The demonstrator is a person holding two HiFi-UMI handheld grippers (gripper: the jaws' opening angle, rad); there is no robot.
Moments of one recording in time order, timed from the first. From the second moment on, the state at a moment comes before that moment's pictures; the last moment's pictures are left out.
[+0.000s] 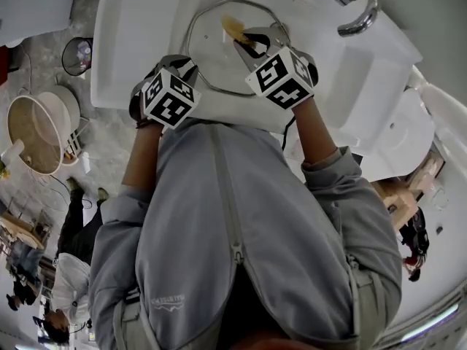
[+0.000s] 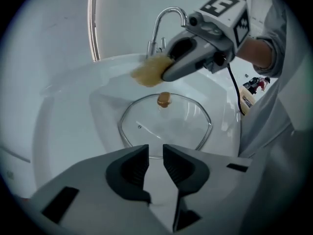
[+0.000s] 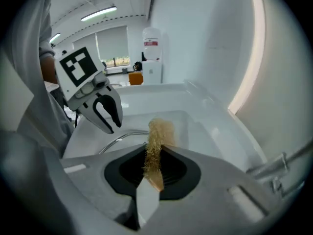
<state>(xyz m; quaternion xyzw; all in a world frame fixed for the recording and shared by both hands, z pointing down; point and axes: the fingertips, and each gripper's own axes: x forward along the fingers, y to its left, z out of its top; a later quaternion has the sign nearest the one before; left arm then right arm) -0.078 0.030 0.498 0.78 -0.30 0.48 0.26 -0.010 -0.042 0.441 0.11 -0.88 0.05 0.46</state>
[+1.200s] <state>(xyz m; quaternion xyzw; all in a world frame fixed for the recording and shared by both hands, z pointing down) -0.078 0.056 0.539 0.77 -0.27 0.49 0.31 -0.071 0.013 0.545 -0.20 -0.71 -0.18 0.65</state>
